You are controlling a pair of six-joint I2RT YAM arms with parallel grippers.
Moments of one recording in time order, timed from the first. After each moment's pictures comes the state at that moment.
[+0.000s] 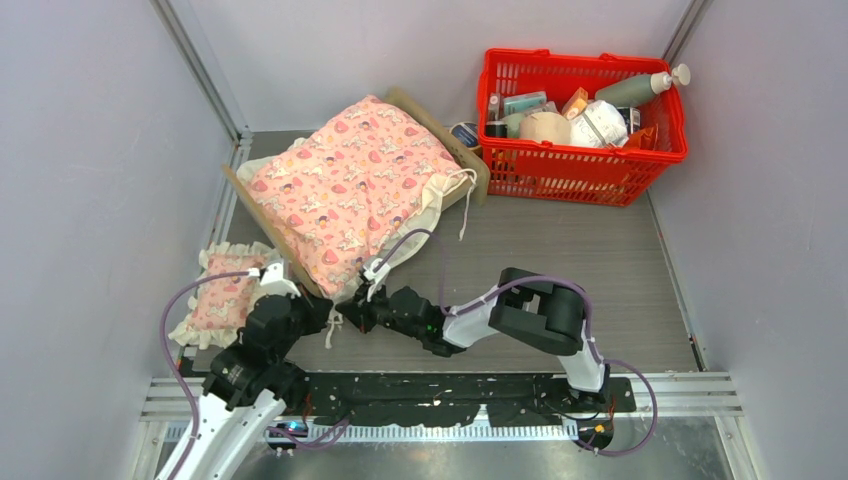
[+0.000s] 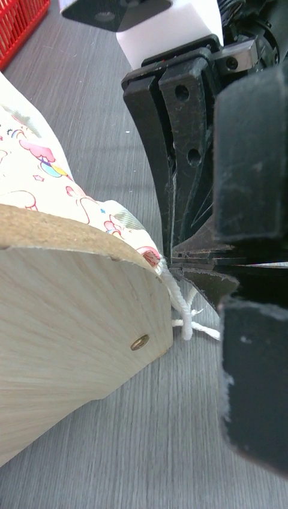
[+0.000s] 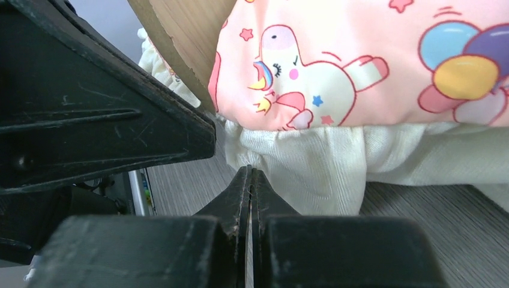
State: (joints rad) left arm -0.48 0.18 0.40 -0.71 -0.18 -0.66; right arm 1.25 2.02 0.90 1.02 0.12 0.40
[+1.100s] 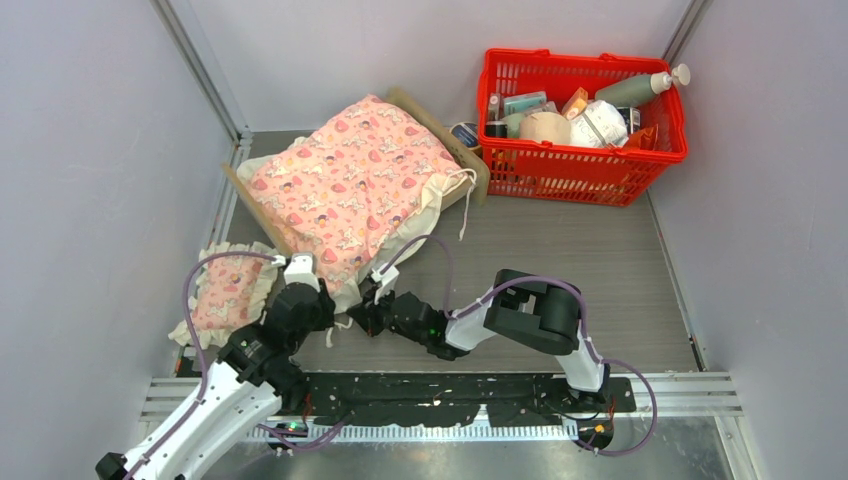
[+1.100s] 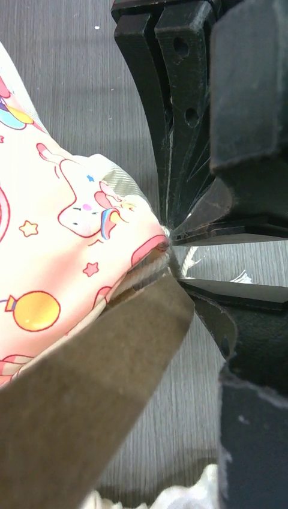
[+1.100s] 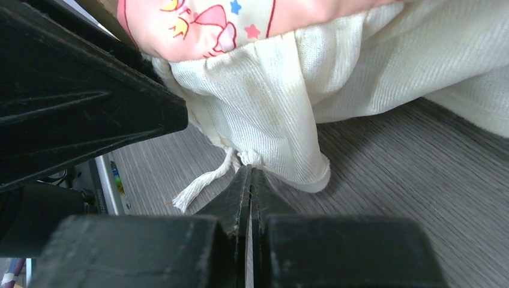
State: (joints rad) left arm -0.61 0.43 0.42 -0.69 -0.36 -0.52; right arm 1.25 2.05 0.87 1.00 0.19 0.48
